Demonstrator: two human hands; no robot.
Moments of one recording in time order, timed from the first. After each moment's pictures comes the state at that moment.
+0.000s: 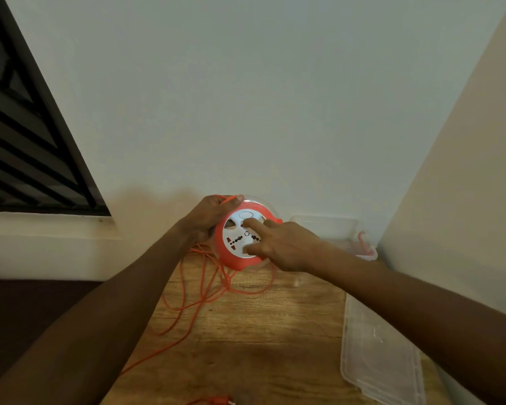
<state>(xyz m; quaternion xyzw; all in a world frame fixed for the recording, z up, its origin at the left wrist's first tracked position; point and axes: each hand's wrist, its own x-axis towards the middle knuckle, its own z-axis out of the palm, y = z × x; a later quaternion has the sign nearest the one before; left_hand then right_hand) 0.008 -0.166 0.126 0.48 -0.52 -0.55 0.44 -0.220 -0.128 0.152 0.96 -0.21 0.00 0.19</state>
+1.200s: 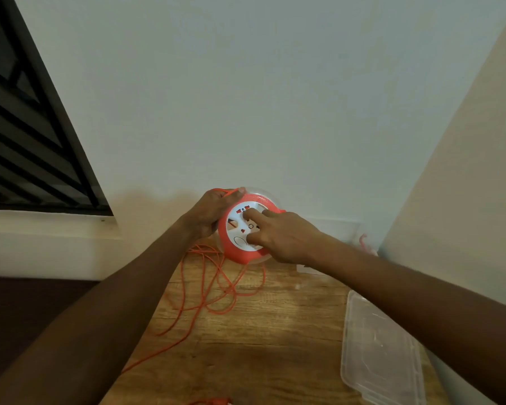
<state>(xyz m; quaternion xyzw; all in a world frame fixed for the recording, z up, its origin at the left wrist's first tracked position) 0.003 -0.165 0.143 0.47 -0.52 -0.54 0.46 -0.213 -0.125 0.177 0.95 -0.23 0.00 0.21</state>
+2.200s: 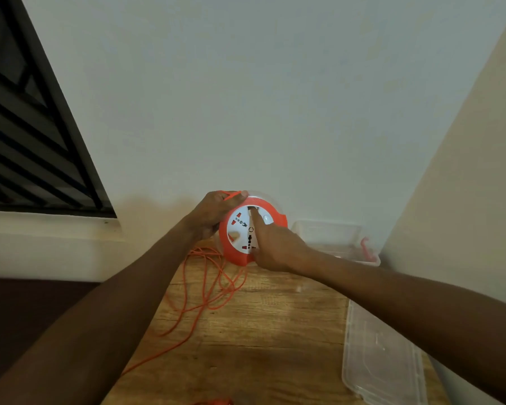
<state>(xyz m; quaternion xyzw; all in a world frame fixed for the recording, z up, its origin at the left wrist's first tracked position) 0.002 -0.155 0.149 0.49 -0.51 -0.53 0.47 -0.183 -0.117 0.156 0.87 -0.48 0.04 -0.10</state>
